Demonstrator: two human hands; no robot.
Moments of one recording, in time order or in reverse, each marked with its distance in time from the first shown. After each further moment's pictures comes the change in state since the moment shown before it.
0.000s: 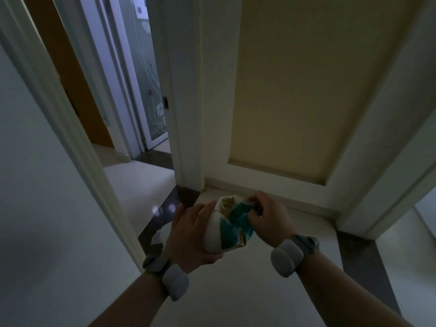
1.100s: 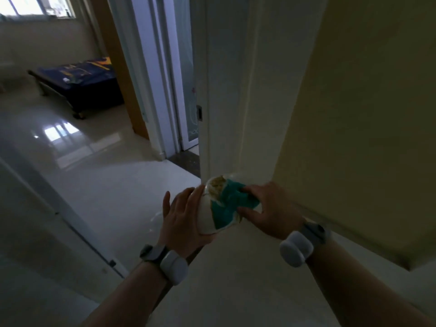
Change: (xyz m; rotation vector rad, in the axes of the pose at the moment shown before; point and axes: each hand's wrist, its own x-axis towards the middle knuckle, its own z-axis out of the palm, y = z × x) left_hand 0.289 -0.191 0.079 0.136 0.195 -0.375; right_hand 0.411 0.049 0.029 -0.210 -0.222 -0.475
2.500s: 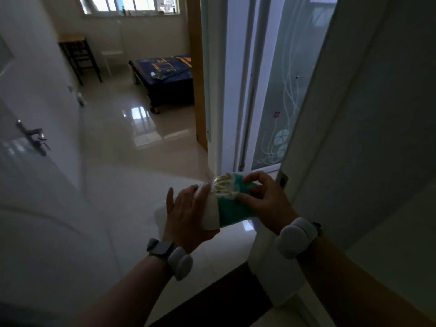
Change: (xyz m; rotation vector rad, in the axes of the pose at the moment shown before) left_hand 0.334 -0.337 0.100 0.227 0.045 -0.364; right_hand 0.542 0.032 0.141 1.012 -0.388 -0.006
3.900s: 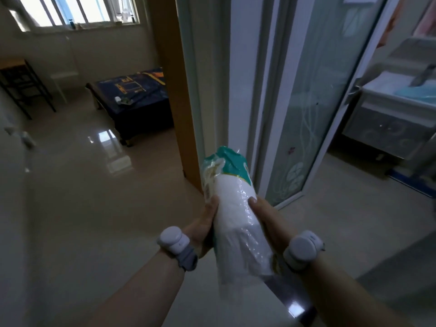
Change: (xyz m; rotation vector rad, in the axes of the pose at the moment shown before) left_hand 0.462 -0.210 0.141 -1.702 -0.568 -0.773; right_hand 0.500 0.084 -0.033 0.393 0.205 0.234
